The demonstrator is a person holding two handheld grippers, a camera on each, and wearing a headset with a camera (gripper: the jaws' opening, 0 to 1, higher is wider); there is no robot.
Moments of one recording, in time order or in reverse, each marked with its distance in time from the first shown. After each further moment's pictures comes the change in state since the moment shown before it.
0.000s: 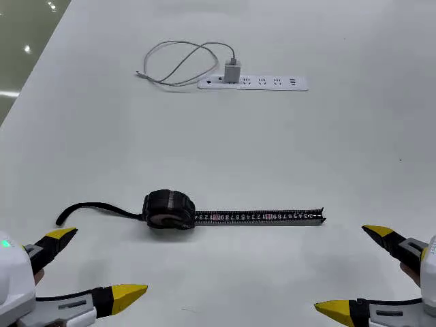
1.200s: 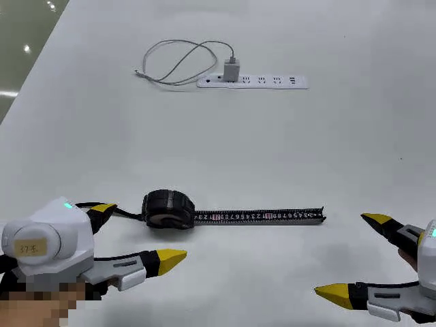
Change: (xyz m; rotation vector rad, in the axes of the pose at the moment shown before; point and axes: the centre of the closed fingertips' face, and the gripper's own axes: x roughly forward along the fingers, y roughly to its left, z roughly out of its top) left arm 0.057 -0.012 0.030 -0.009 -0.013 -0.018; right arm 0.007 -0.018 0.006 -0.009 -0.010 -0.010
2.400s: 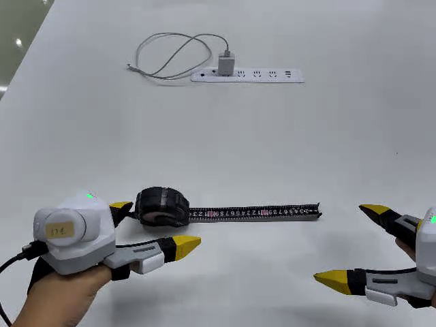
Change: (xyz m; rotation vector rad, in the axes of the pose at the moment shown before) left arm 0.035 -0.005 -0.007 -0.104 -0.003 -0.025; right arm 0.002 -0.015 -0.003 0.026 -0.003 -0.005
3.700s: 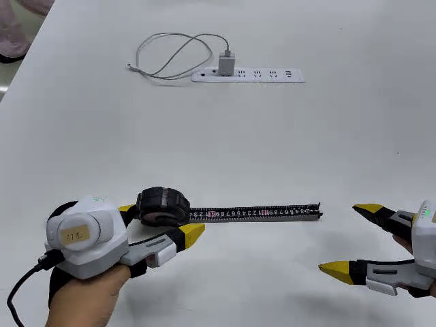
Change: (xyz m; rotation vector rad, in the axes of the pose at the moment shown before) left arm 0.008 0.005 0.004 -0.090 -0.061 0.130; right arm 0.004 -0.013 -0.006 -0.085 0.083 0.010
